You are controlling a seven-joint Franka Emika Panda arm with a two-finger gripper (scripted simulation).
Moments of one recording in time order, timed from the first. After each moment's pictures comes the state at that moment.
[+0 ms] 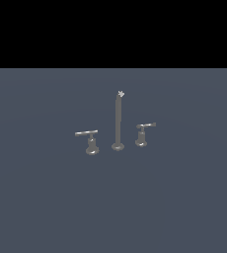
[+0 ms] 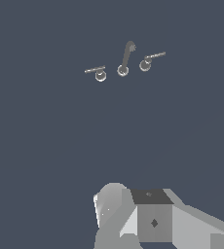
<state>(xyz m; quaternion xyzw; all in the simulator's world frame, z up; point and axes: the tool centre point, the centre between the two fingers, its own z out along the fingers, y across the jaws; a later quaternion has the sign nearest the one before) -0.258 0.007 0.485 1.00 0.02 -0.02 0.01</state>
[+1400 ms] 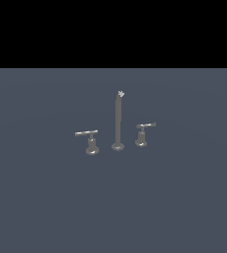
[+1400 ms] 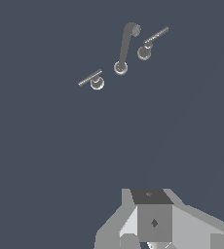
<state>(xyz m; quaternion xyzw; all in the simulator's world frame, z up) -0.216 0.067 0.385 0.99 -0.15 -0.01 0.00</state>
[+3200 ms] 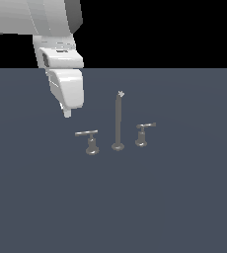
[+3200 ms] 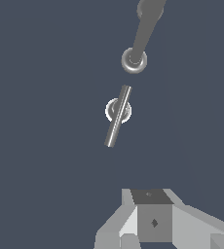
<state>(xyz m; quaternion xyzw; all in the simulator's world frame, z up) -0.067 0.131 0.177 0.88 -0.48 -0.01 0.00</state>
